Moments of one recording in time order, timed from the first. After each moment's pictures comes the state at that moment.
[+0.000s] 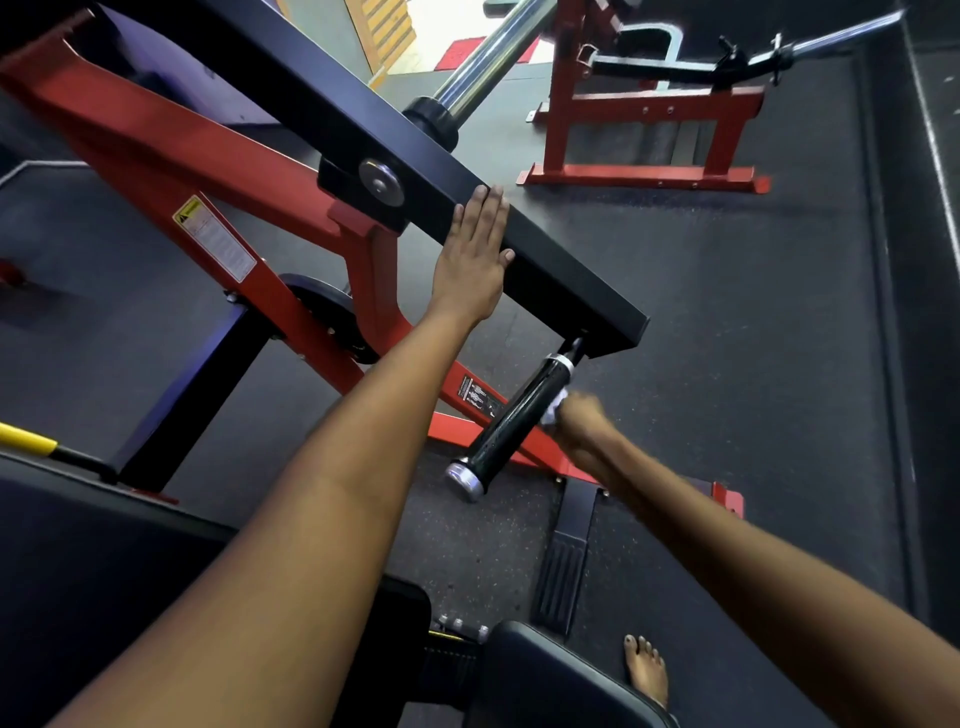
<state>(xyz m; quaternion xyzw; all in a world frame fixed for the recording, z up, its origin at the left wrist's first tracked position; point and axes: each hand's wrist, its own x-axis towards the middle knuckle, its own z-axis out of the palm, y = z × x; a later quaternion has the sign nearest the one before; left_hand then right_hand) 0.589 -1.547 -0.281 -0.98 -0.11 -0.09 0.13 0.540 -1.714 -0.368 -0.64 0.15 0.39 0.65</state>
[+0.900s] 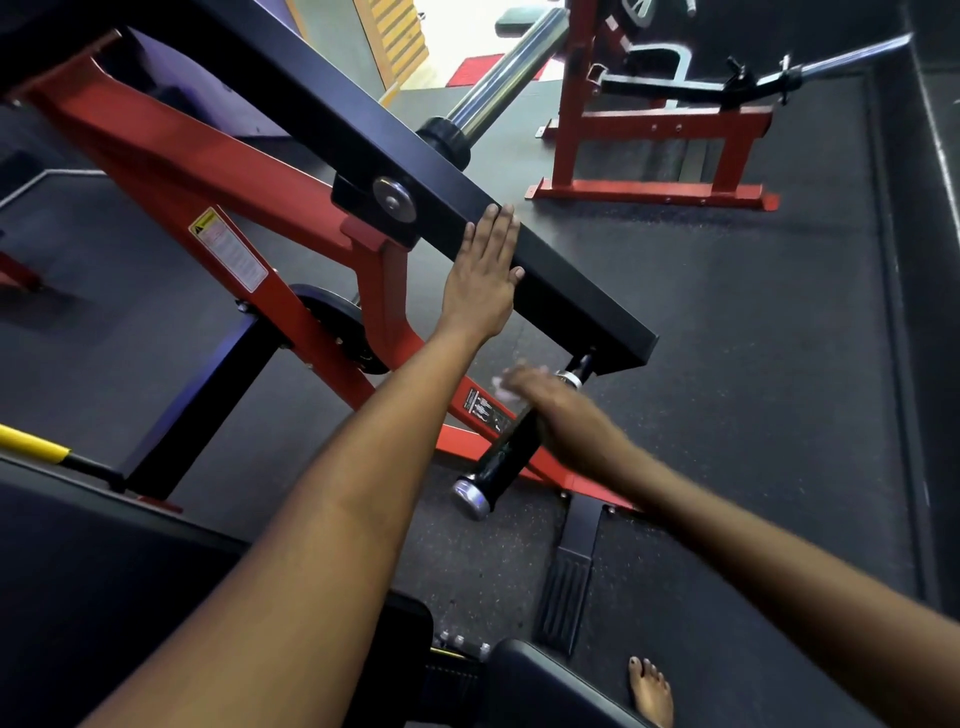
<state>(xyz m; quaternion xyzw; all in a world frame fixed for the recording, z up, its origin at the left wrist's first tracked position) 0.589 -1.547 -0.280 -0.98 -0.11 -0.09 0.14 0.539 -1.727 -0.341 -0.79 -0.50 0.07 0.33</state>
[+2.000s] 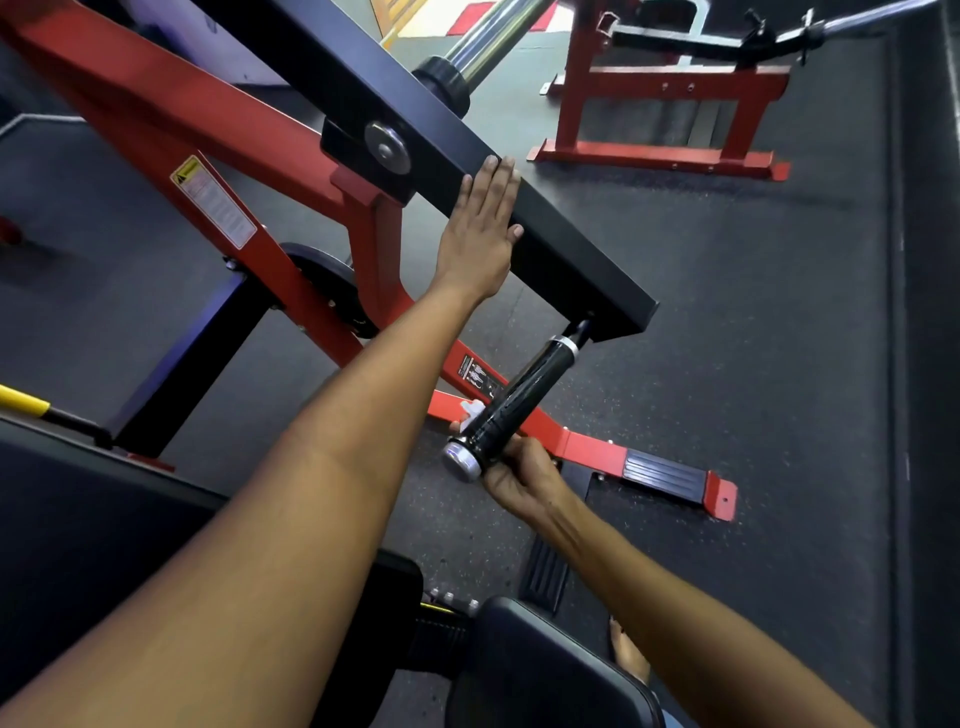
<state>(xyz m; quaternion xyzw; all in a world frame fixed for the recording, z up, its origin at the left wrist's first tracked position) 0.591 -1.545 -0.281 -0.98 -0.11 -0.09 0.12 0.456 -1.705 -0.362 -0.20 0.25 0.54 0.78</state>
